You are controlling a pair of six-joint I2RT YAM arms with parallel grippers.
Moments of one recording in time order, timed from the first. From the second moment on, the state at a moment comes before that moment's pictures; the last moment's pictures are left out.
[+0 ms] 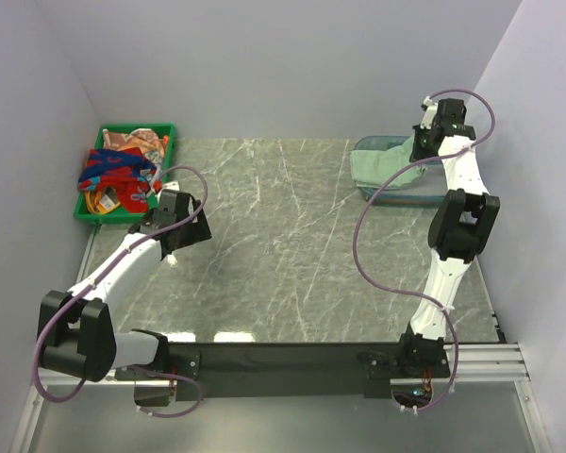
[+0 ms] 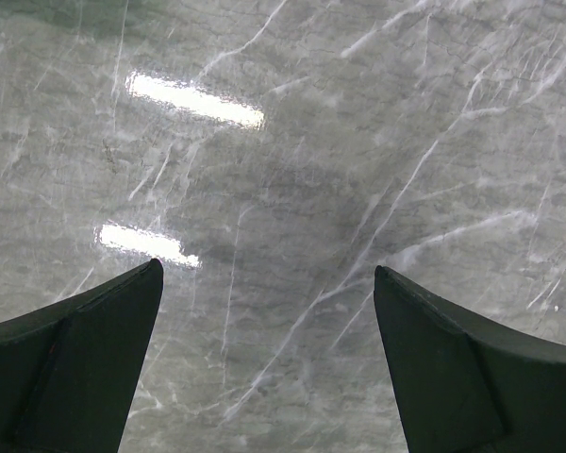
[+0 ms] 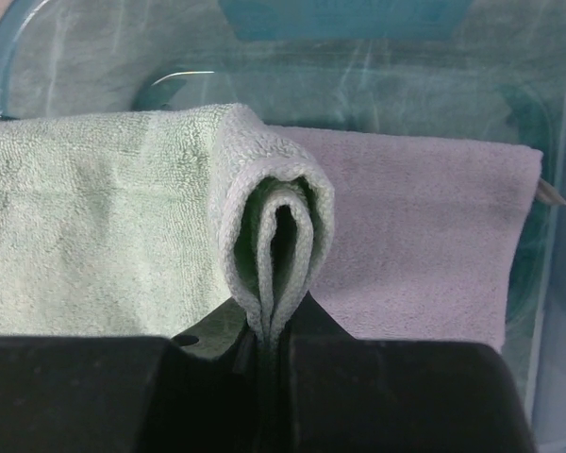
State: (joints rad) left arm -0.24 1.27 0.83 -0.45 -0.26 -0.49; right arm -0.19 2.20 2.09 -0.74 -0.17 -0.10
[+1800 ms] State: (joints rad) left arm -0.24 1.29 0.83 -0.45 -0.23 -0.48; right arm -0.21 2.10 1.98 -0.67 -0.11 -0.12
